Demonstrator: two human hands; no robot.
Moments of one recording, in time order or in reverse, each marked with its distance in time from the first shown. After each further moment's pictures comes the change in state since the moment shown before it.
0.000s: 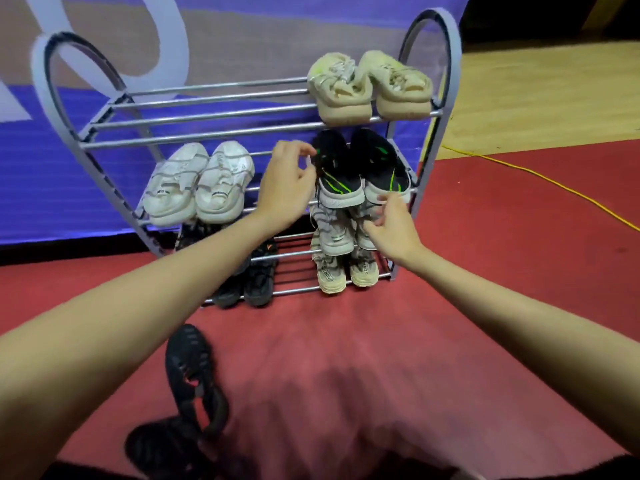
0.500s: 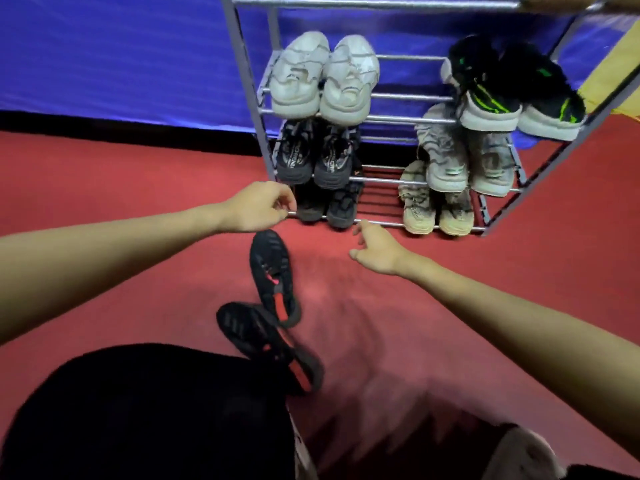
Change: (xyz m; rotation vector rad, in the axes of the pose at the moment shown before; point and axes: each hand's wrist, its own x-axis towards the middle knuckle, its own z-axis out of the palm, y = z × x) left_hand -0.158 -0.171 -0.148 0.430 -0.529 -0.289; right_hand -0.110 -0.058 0.188 -0.214 -0.703 -0.084
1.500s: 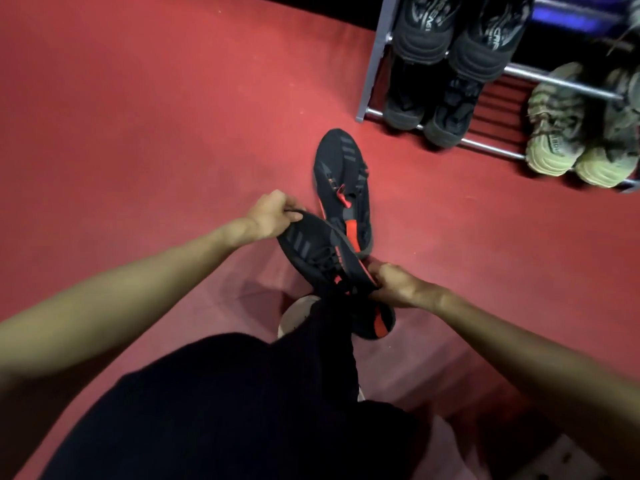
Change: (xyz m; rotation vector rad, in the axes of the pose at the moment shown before) left_hand -0.057 -0.195 0.169 -0.338 -0.090 -0.441; right_hand 0.015 0.018 0.216 -0.134 -0.615 0.045
